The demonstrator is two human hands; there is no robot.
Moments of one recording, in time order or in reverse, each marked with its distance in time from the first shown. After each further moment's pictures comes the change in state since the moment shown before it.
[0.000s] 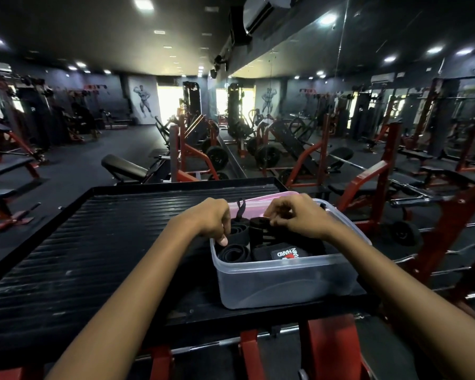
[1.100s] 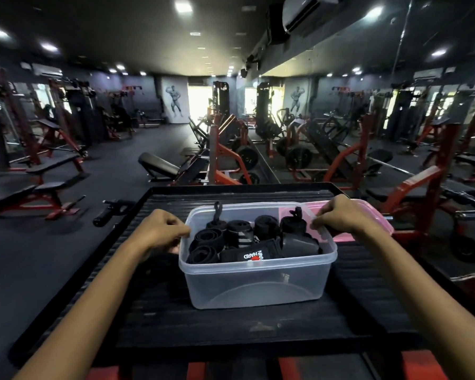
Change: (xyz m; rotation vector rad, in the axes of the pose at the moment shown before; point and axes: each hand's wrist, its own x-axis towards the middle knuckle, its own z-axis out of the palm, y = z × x) left_hand -0.086 -0.194 -0.028 -0.729 0.334 -0.409; right_hand 0.078 -0.048 0.052 0.197 0.113 0.498
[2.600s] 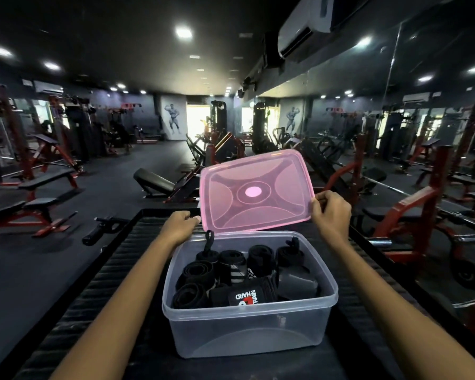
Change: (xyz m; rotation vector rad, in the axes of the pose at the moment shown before) left_hand 0.102 0.020 0.032 -0.114 0.105 0.084; right_hand 0.077 -0.004 0.014 0.020 0.762 -0.343
